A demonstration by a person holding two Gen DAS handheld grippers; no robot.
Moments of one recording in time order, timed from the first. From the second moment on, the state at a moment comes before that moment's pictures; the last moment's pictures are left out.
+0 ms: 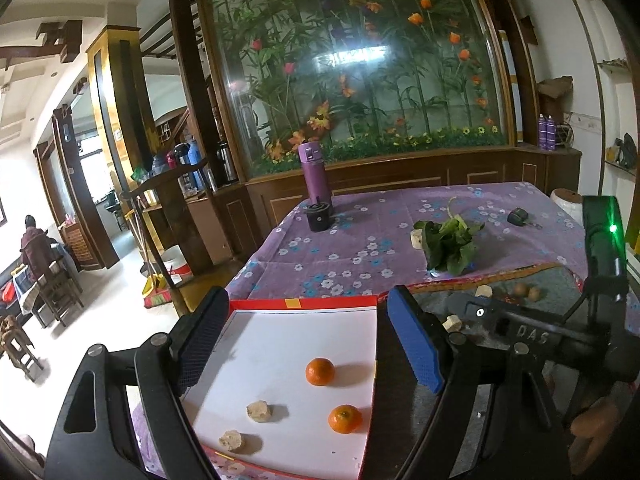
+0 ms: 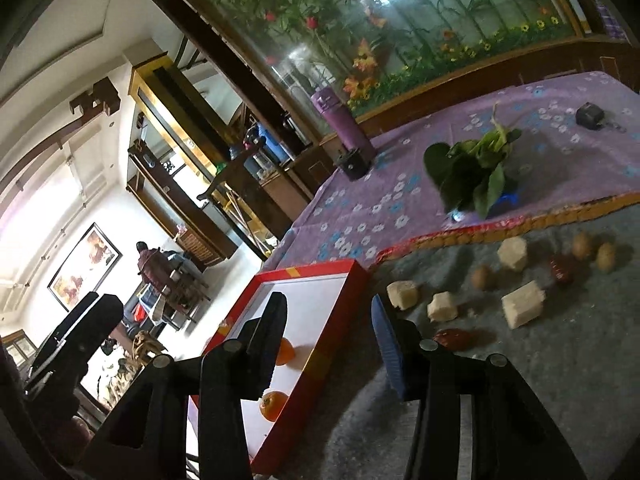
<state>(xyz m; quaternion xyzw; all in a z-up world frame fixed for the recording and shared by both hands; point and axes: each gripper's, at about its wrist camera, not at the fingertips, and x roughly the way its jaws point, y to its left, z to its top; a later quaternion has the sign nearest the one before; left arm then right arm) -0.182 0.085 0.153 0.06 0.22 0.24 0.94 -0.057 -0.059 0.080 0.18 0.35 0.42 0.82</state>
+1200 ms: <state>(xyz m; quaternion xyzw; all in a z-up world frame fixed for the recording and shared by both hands) -0.072 0.048 0.044 0.03 0.42 0.06 0.90 0.021 -0.072 0.011 -0.05 0.45 0.31 0.83</state>
